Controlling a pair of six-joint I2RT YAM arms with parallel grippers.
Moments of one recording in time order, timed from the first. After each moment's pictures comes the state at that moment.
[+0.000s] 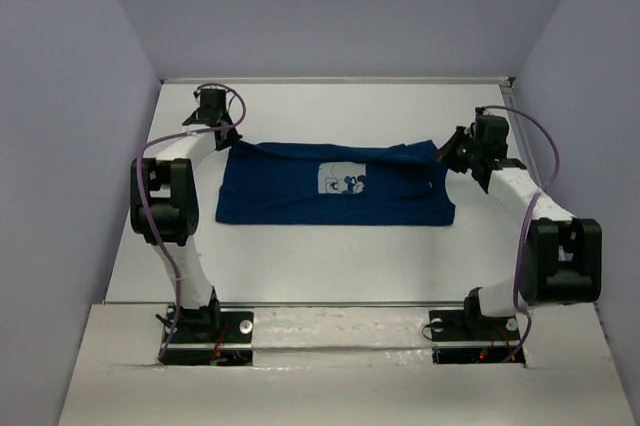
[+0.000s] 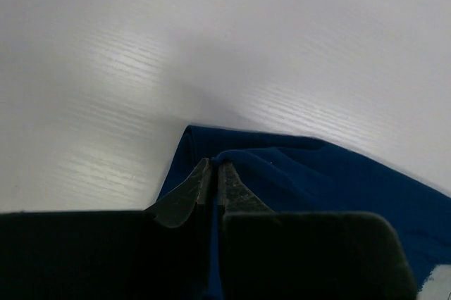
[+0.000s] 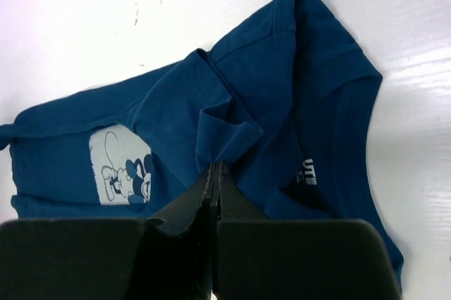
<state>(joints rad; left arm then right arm) -0.05 1.91 1.38 -0.29 -0.13 -0.43 -0.01 1.47 0.94 -0.12 -0.25 0.55</state>
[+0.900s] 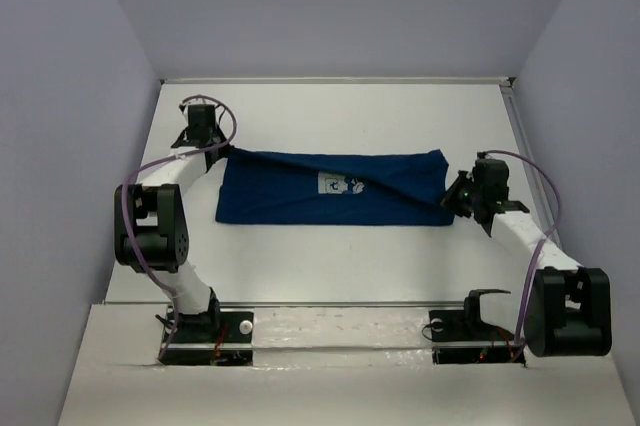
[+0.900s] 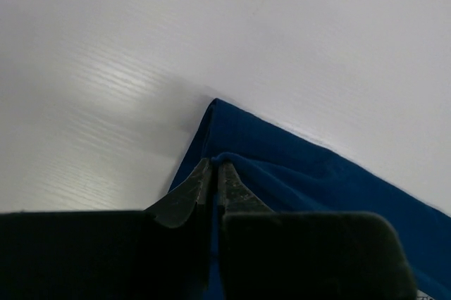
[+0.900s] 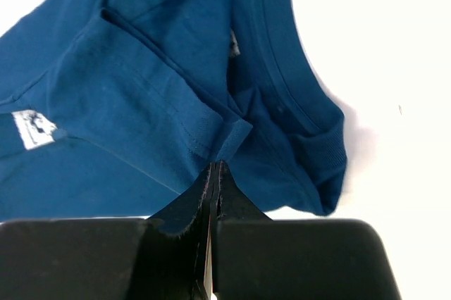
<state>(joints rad) -0.02 1.70 1.12 -0.16 -0.14 -0.47 -0.01 1.17 0.59 -0.19 -0.18 0.55</state>
